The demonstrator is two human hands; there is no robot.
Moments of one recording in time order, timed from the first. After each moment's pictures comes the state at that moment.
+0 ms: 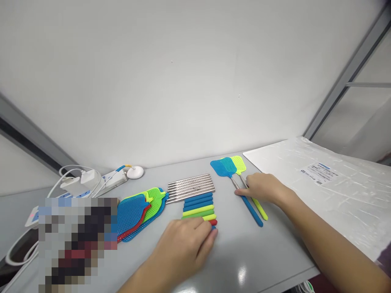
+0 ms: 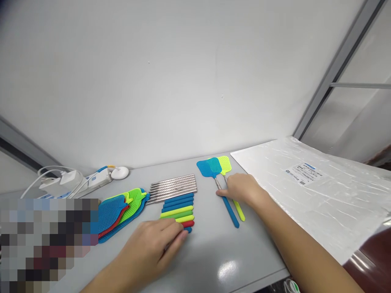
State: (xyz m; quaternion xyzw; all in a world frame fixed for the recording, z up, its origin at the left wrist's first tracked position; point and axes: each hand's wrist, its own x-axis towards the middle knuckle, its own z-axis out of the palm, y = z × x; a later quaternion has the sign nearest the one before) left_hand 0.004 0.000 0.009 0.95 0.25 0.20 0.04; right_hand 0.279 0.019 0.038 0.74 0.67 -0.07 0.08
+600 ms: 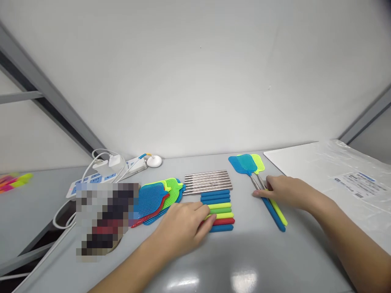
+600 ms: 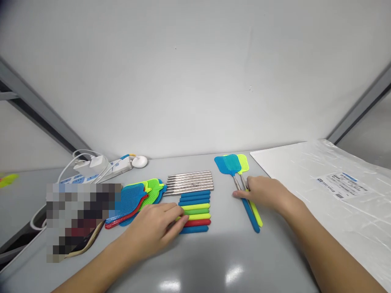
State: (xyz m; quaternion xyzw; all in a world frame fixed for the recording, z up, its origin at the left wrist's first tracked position) left_hand -0.028 0.022 0.013 0.94 0.34 0.08 0.02; right_hand 0.290 0.025 0.026 0.74 0.65 -0.15 0.07
